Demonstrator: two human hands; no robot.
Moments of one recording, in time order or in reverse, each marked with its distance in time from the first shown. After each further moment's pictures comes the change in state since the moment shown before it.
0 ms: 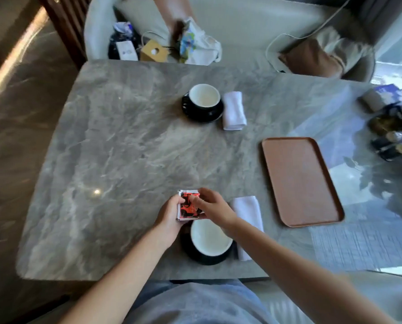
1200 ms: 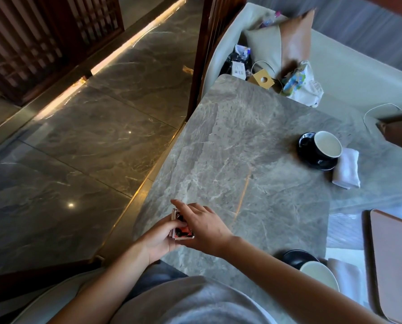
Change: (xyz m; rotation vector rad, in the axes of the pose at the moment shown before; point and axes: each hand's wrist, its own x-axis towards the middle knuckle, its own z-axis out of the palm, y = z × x) left_hand -0.020 0.060 -0.286 -0.203 -0.203 0.049; right_hand 0.062 -0.015 0.261 -1.293 -0.416 -0.783
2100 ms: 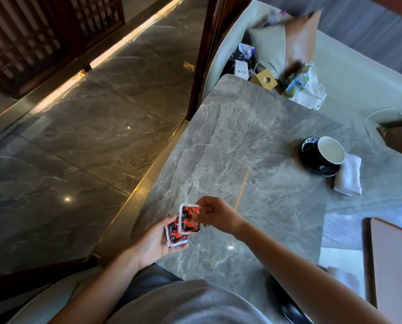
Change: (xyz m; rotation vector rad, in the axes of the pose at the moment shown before) left_hand 0.005 0.003 -0.022 -0.123 0.001 -0.072; right_hand 0.020 0.038 -0.030 0.862 -0.094 0.424
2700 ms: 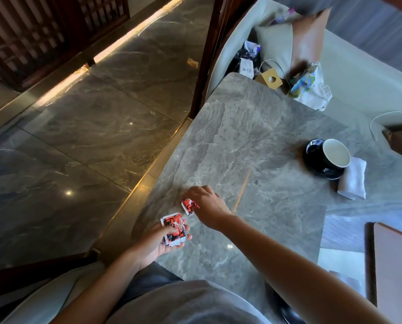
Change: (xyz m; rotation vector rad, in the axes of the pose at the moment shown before) left_hand -0.005 -0.003 0.006 0.189 0.106 0.100; right_hand 0.043 0.008 0.014 -0.893 0.074 -0.171
